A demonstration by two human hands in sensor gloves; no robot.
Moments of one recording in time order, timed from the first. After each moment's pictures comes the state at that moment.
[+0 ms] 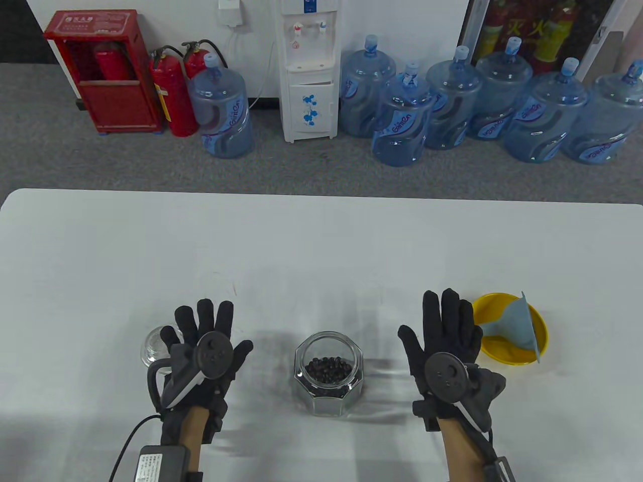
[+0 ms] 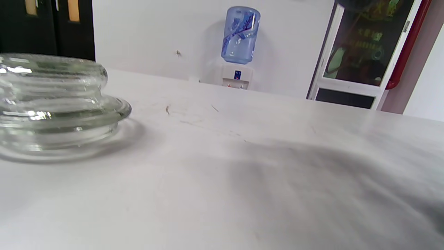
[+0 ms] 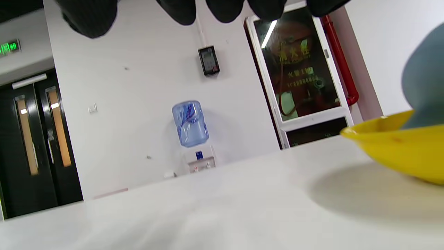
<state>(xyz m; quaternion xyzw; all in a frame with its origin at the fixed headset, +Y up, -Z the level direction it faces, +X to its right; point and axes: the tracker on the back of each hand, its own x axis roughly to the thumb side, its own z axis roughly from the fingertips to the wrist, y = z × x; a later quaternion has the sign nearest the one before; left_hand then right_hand) -0.230 -0.712 -0.284 -0.03 0.01 0.07 1.00 0.184 -0.704 -0.261 -0.03 -0.18 0.97 0.14</state>
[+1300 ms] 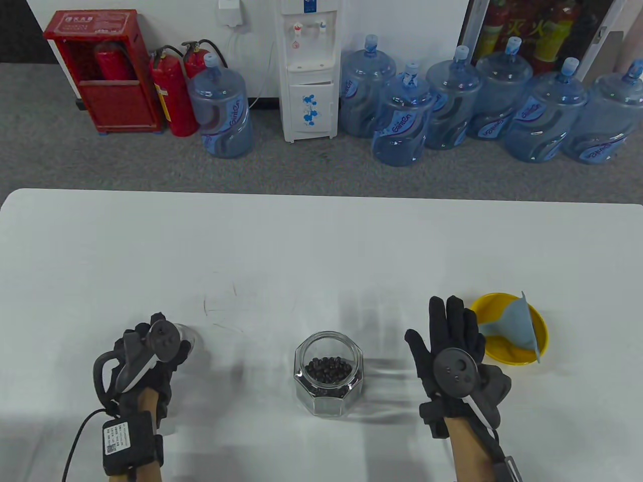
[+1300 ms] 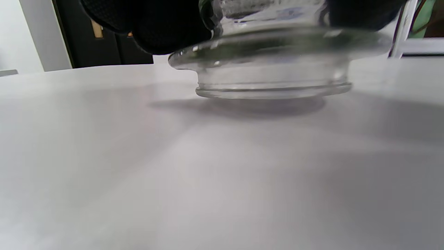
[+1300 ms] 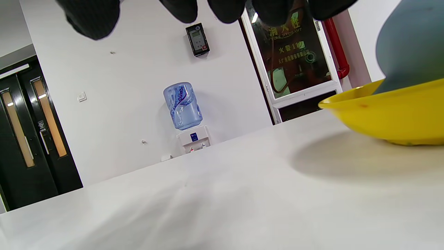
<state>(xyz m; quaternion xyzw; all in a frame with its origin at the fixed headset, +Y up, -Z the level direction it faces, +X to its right) -0.330 -0.751 -0.317 -0.05 0.10 0.01 0.99 0.198 -0.712 -0.264 -0.04 -0.13 0.97 0.18</state>
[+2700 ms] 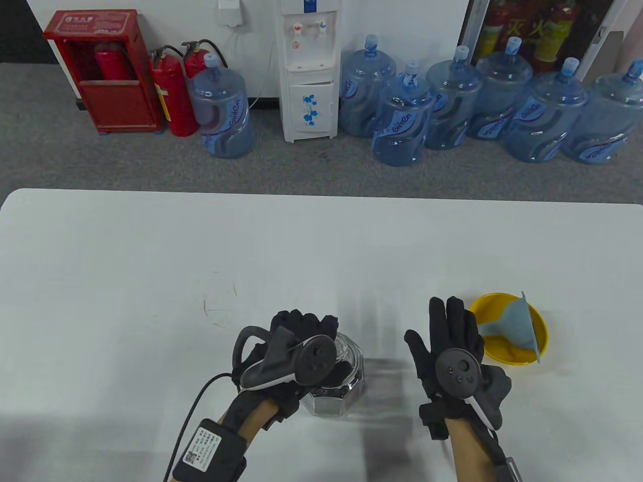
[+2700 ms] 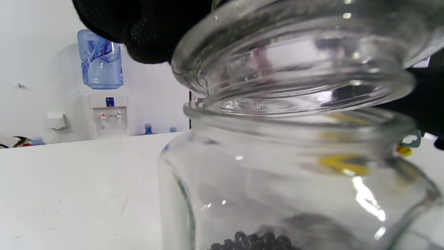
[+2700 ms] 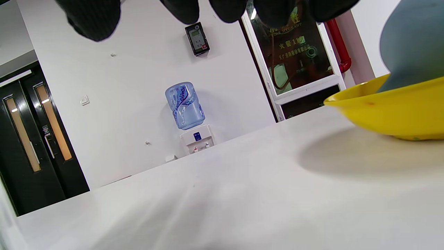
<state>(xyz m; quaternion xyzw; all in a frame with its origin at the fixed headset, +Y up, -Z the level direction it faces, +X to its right) -0.076 -0.624 -0.271 0.00 -0.26 0.01 0.97 0.199 -0.712 -0.264 -0.03 -0.13 0.97 0.19</state>
